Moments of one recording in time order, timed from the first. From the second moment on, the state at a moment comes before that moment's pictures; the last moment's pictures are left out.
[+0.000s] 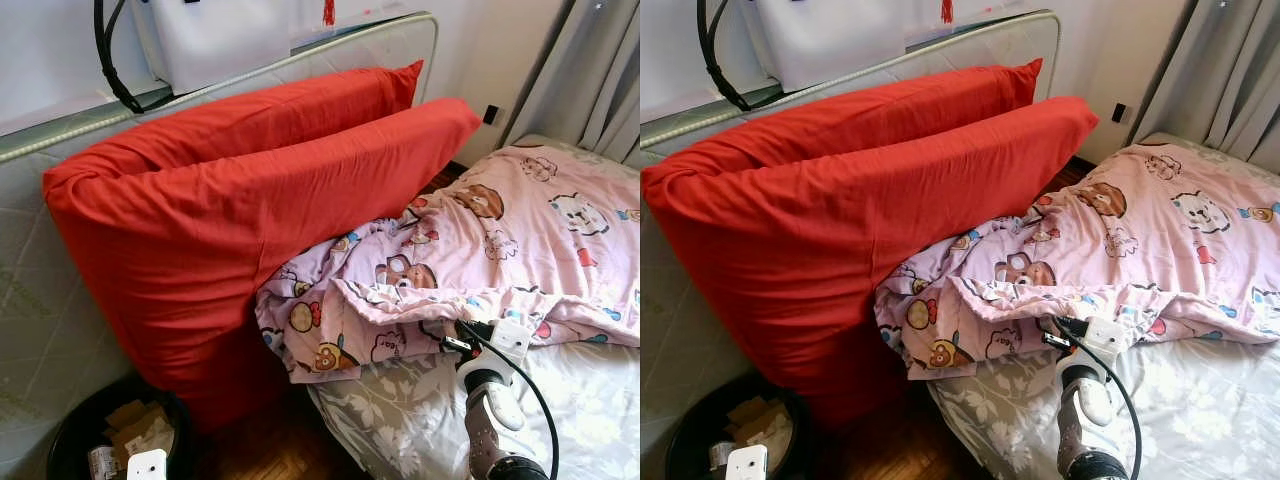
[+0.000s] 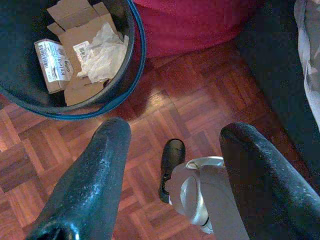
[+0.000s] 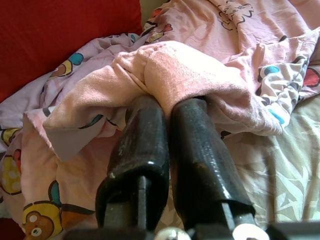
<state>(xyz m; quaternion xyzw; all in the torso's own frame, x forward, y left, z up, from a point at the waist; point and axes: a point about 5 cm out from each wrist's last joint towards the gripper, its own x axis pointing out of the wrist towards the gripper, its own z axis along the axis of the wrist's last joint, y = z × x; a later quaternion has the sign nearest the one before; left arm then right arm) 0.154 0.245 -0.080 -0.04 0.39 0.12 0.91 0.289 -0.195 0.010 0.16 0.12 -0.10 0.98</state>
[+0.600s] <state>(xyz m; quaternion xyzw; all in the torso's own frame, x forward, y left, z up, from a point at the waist) 0.155 0.245 -0.079 -0.04 0.39 0.12 0.91 0.291 -0.199 0.013 0.15 0.12 -0.10 0.98</state>
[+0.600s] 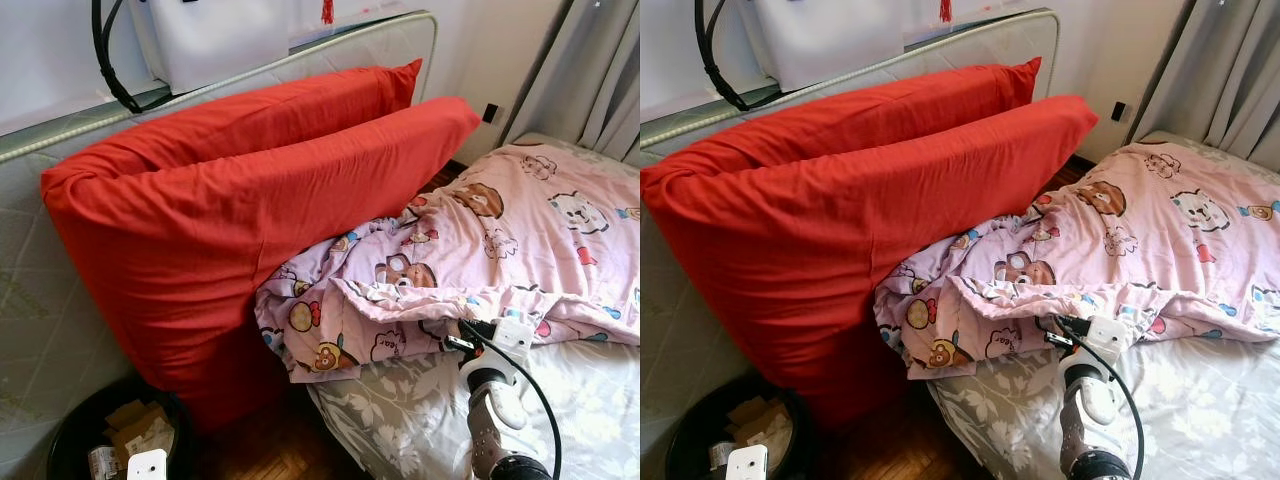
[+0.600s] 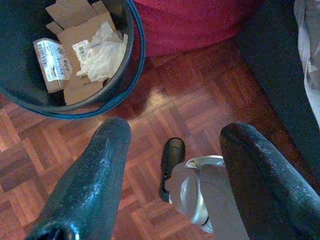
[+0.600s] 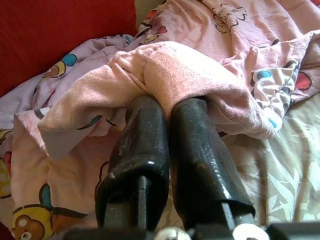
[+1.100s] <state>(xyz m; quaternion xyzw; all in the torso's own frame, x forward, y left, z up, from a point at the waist) 0.155 0.245 -0.079 -0.04 0.39 0.12 0.91 0.295 -0.203 0.019 0.14 0.11 -0.10 0.98</state>
